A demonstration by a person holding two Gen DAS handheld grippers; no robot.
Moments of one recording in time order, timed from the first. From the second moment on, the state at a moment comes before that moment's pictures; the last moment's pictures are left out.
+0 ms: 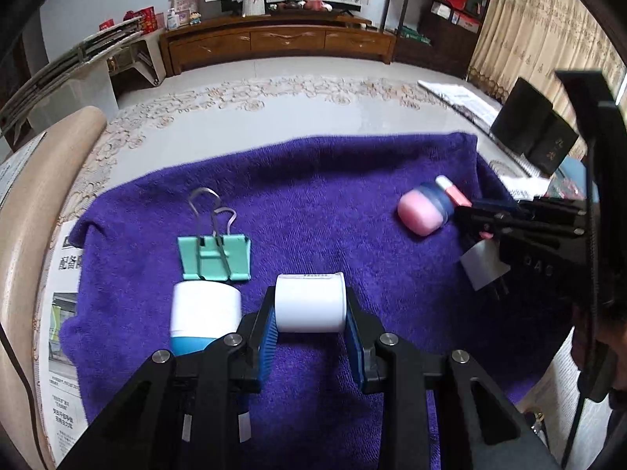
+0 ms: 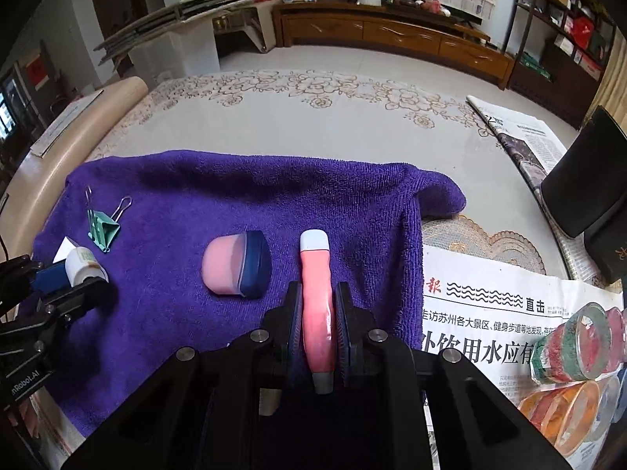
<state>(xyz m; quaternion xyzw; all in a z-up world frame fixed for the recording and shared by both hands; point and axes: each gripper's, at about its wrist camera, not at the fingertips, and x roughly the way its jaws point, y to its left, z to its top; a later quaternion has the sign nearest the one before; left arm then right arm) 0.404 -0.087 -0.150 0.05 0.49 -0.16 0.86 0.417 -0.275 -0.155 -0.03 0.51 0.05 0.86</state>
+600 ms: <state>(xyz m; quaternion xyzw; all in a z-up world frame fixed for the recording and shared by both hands) 0.401 -0.092 -0.152 0.09 0.47 -0.17 0.86 0.420 -0.270 -0.154 -0.05 0.51 0.06 0.86</state>
